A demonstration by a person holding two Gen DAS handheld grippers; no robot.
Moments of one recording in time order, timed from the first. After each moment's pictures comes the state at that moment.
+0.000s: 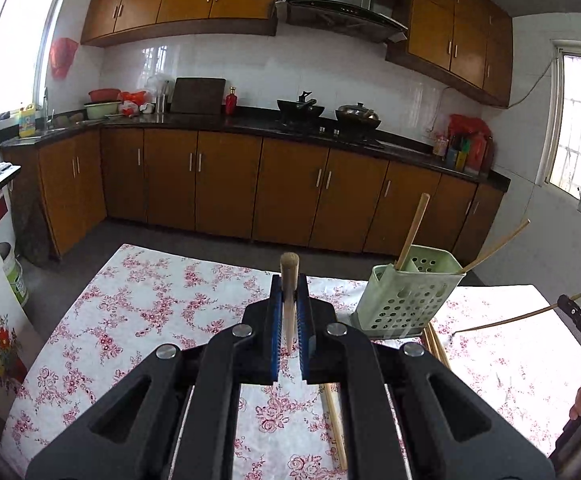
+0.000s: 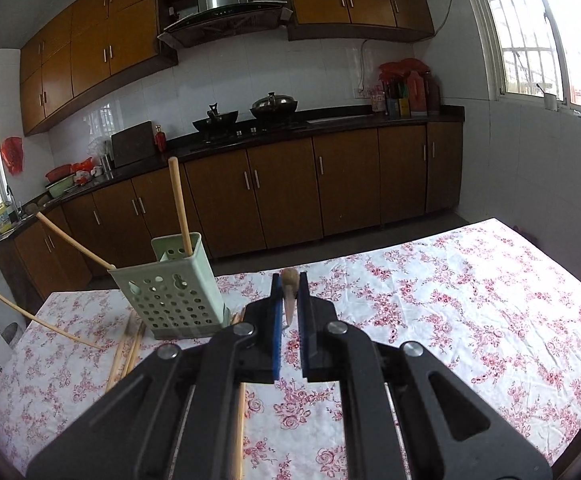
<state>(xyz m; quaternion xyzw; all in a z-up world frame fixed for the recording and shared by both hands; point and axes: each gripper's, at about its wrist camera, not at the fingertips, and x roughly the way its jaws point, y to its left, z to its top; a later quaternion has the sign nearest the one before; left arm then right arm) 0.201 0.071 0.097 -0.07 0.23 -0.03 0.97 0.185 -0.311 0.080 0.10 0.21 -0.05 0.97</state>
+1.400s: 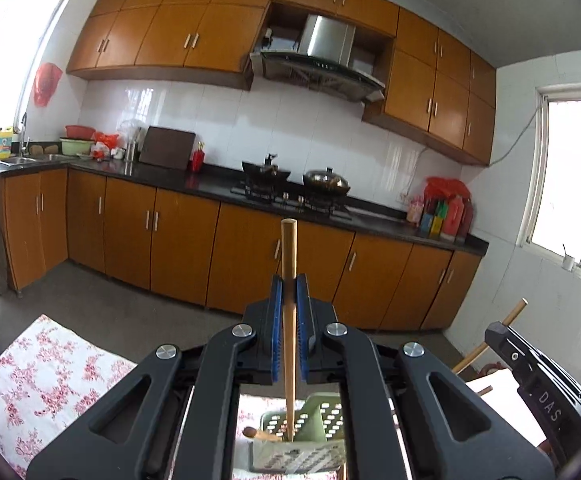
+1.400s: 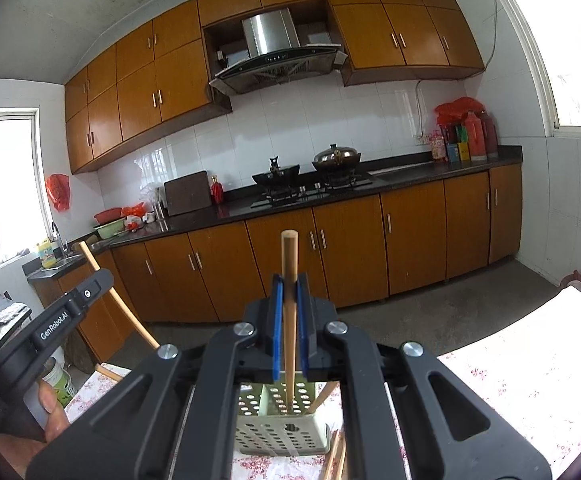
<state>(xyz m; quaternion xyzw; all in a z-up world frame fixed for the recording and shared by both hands) 0.290 -0.038 0.156 -0.11 0.12 -0.06 0.98 0.288 -0.249 0.161 0.11 0.13 0.04 0.98</state>
